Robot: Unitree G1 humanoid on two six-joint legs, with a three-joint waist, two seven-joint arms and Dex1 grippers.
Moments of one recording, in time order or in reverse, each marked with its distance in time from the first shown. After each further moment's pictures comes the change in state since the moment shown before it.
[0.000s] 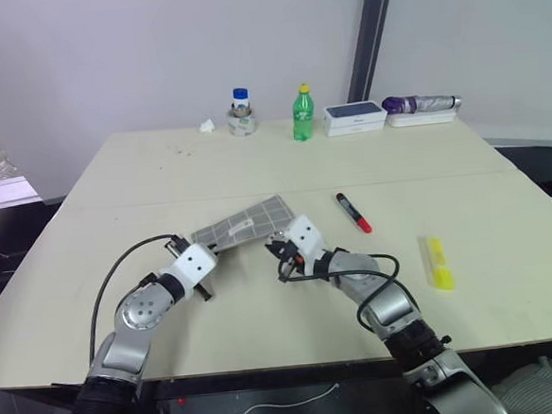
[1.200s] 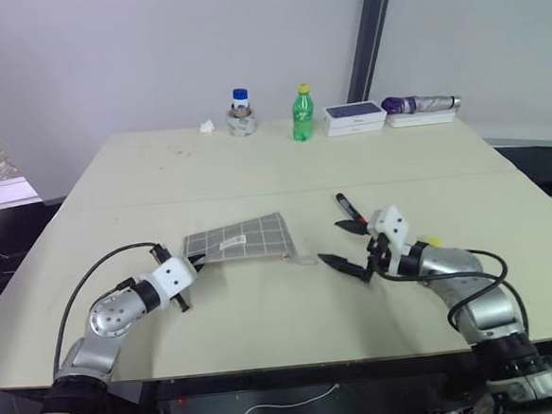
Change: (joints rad) left arm 0.013 0.112 0.041 0.145 -0.082 -0.228 -0.105; right arm 0.206 -0.334 -0.245 -0.238 0.279 0.005 0.291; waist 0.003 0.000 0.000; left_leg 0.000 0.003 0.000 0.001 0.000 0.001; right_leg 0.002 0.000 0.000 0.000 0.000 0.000
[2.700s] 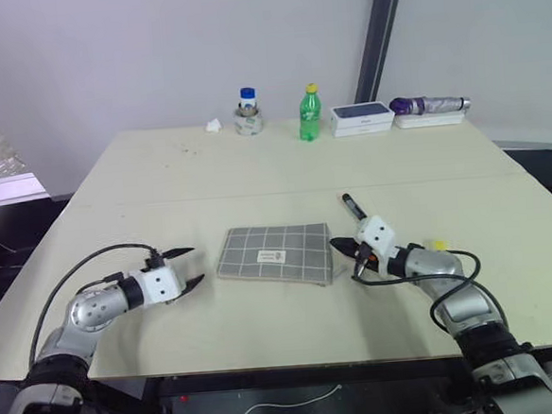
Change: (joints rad) left arm -0.206 0.106 -0.048 0.494 0.136 -0.549 -0.116; right arm -0.116 0.005 0.058 0.346 -0.252 -0.272 -0.113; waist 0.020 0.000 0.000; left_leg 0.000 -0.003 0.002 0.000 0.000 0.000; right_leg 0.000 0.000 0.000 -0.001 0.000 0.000
